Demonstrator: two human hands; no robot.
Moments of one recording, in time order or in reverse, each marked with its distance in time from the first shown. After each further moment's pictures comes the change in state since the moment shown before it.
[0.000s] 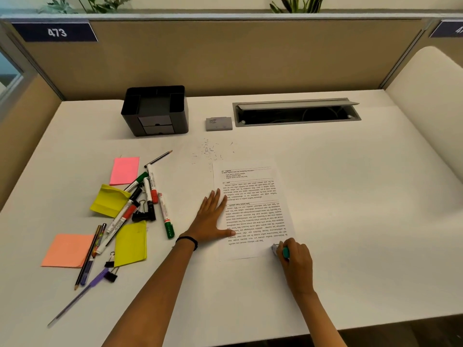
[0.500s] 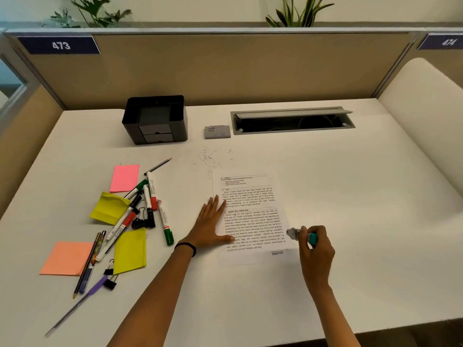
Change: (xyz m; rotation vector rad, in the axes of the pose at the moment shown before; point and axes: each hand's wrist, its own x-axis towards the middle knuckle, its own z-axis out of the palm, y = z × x) left_hand -0.005 0.002 -0.001 -0.135 0.039 0.006; right_hand 0.038 -0.010 -0.038 0.156 0.240 0.249
